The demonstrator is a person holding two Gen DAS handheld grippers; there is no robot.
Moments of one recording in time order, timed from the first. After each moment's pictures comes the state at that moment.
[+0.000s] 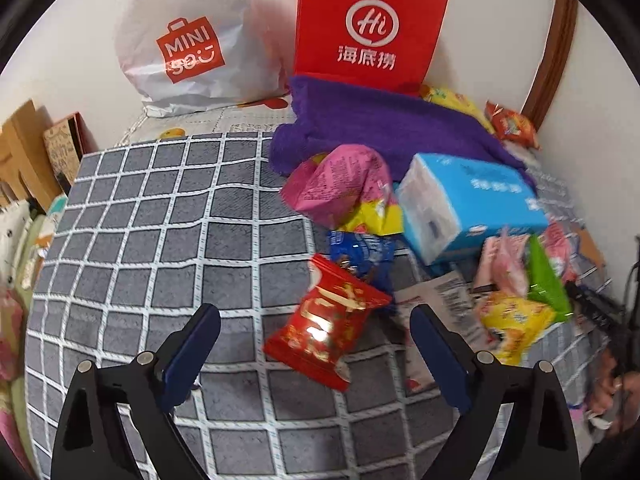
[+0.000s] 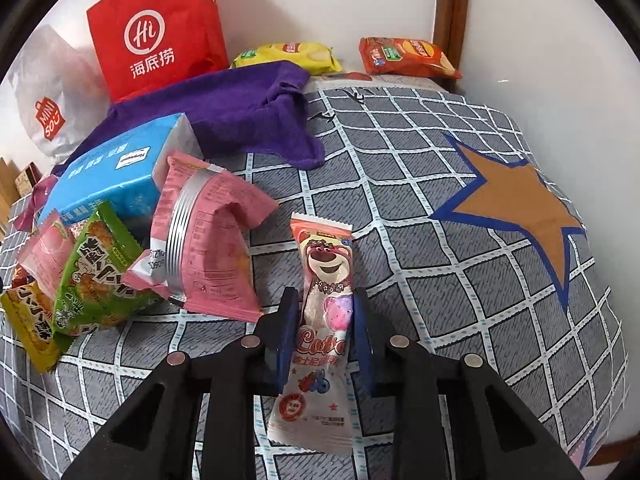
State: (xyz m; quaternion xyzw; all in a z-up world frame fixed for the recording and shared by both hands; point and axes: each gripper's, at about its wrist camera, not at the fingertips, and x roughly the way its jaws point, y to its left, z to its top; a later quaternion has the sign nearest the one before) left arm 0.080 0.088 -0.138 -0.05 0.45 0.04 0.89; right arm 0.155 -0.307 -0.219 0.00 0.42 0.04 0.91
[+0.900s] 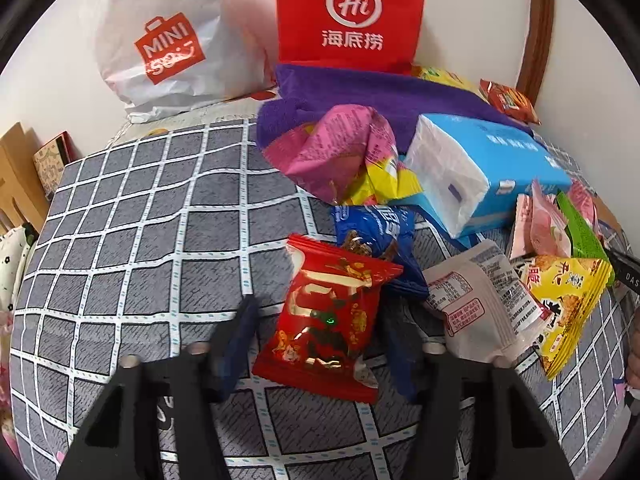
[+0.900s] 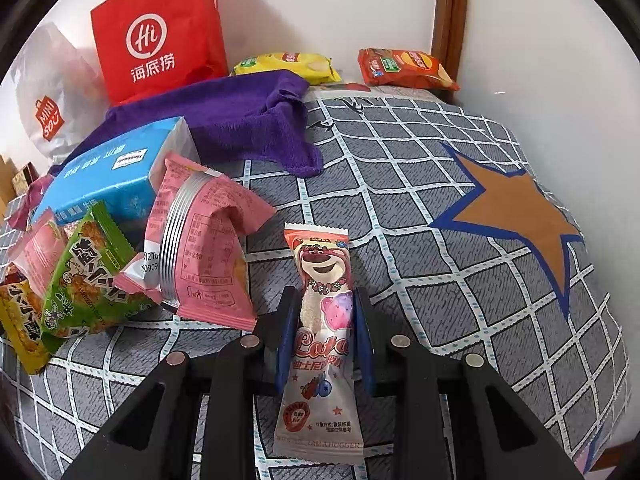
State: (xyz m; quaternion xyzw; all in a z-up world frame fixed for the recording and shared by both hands) left arm 0.081 0.084 -0.178 -0.02 0.43 0.02 0.90; right arm 0.156 -0.307 -0.222 0.00 0.40 0.04 0.92
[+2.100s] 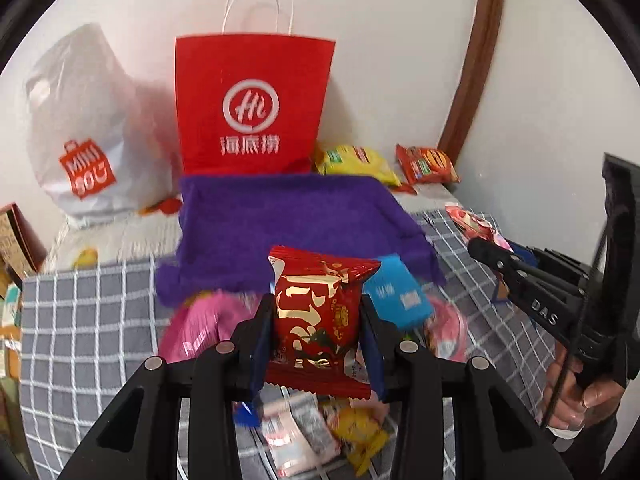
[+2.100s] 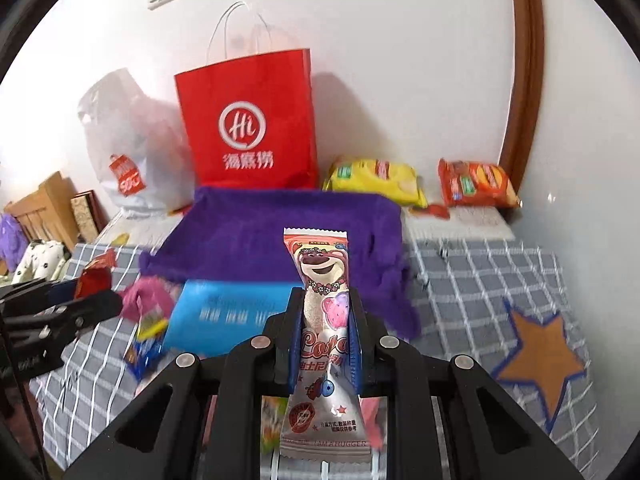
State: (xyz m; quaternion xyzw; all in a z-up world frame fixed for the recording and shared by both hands) left arm 0.134 0.016 -0.040 -0.04 0.38 -0.09 0.92; right arm 0.188 -0.226 -0.083 -0.03 0.32 0.13 0.94
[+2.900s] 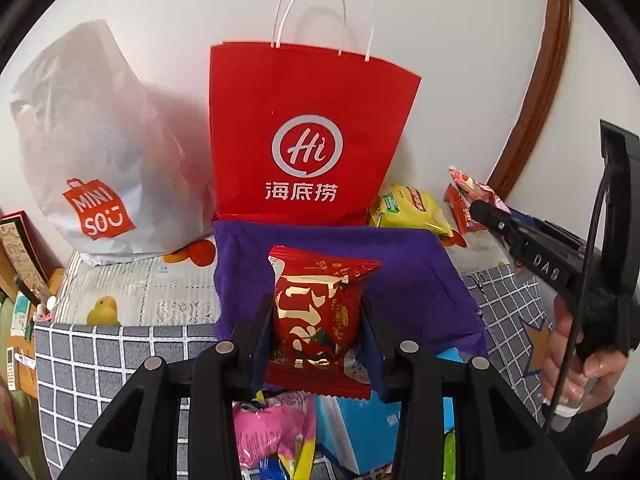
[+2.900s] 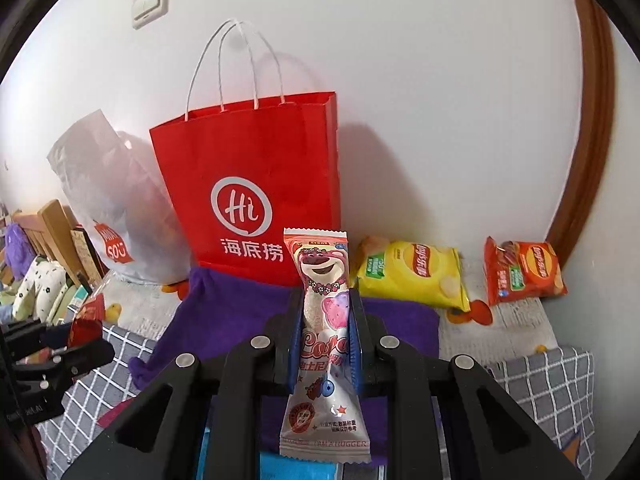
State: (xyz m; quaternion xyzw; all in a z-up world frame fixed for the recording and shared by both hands) left arm 0.236 0.060 -0.022 -0.06 0.39 -0.04 0.92; right arm 0.320 -0.175 -0.045 -0.03 0.28 0.19 0.94
